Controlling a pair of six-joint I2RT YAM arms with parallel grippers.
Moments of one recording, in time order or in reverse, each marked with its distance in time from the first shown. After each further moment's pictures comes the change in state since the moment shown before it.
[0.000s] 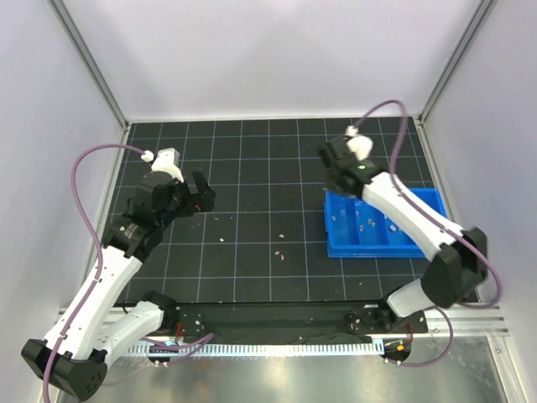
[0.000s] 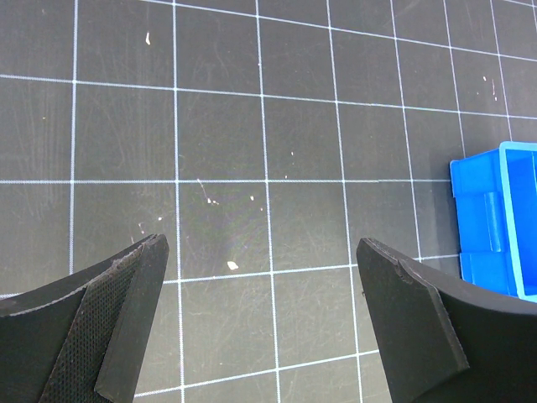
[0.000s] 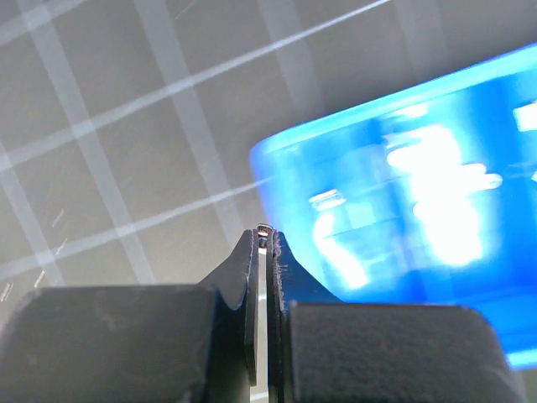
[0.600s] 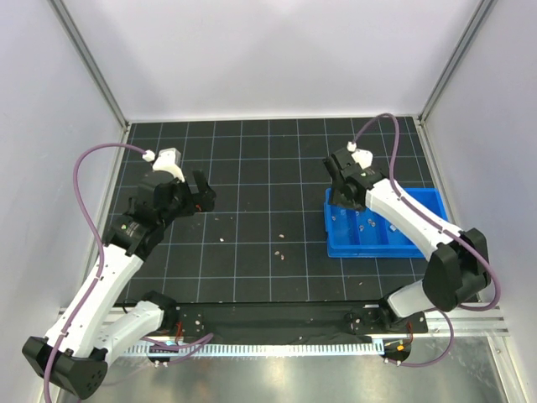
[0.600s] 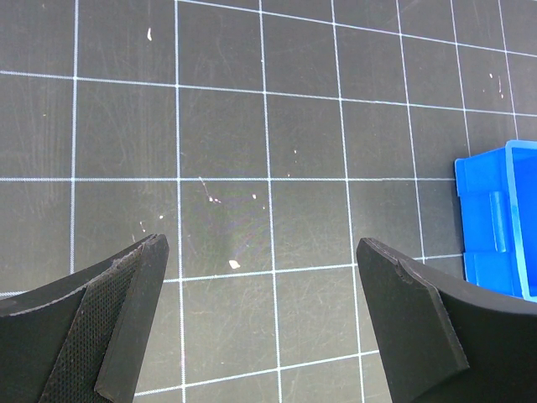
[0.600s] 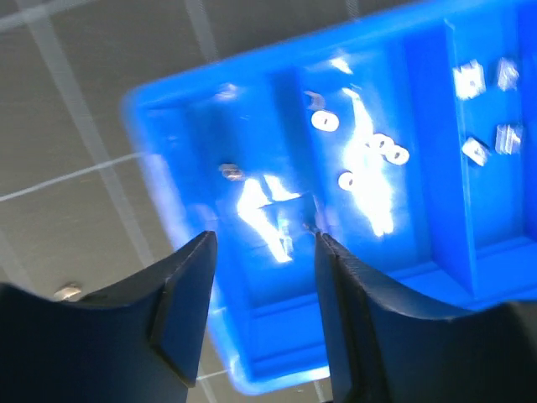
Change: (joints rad) left arm 0.000 0.013 0.000 0.000 -0.003 0.000; right arm -0.118 -0.077 -0.180 -0.039 -0.016 -0.145
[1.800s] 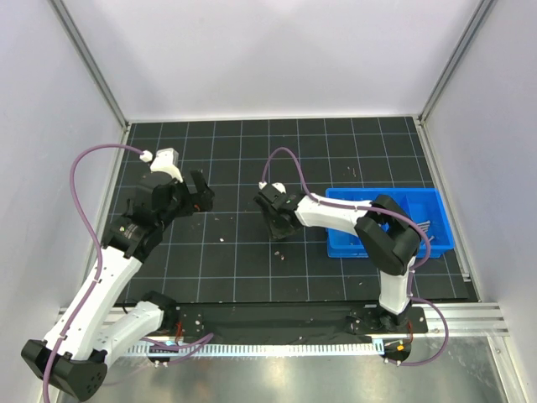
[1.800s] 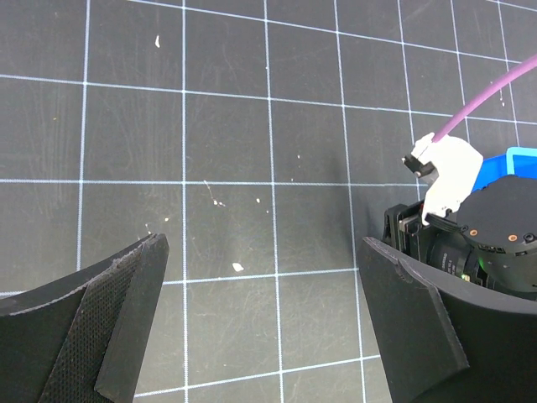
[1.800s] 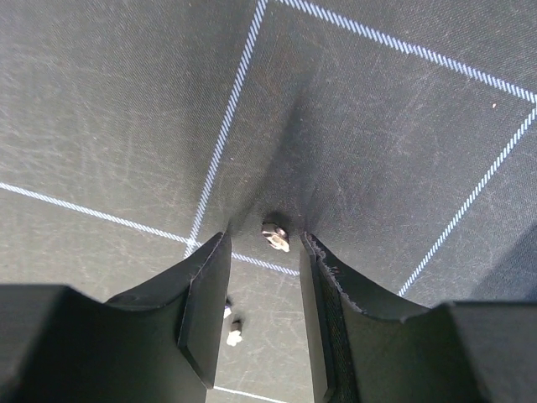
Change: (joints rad) left arm 0.000 -0.016 0.000 0.000 -0.018 0.001; right arm 0.396 0.433 0.089 0.299 -0.252 -0.169
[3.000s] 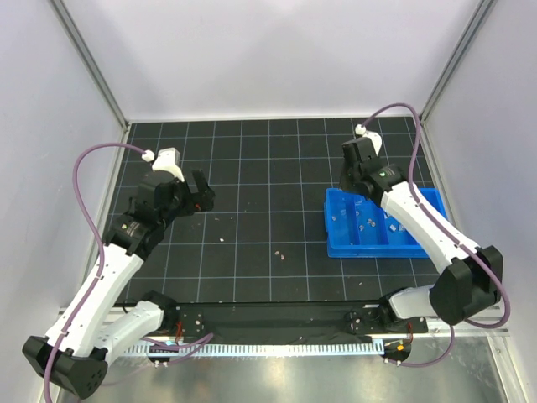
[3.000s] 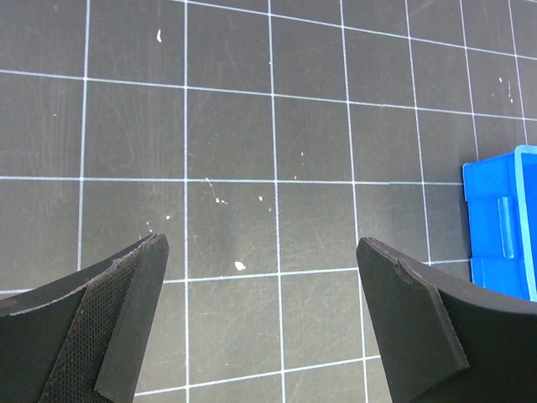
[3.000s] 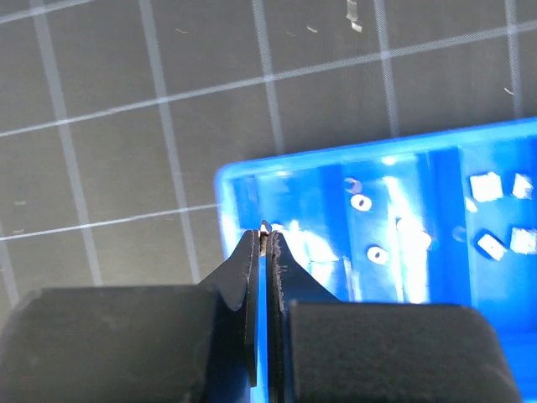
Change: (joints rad) left arm 0.000 0.016 0.000 0.000 -0.006 0.000; right arm -0.458 -0.504 -0.051 -0.090 0.124 -0.014
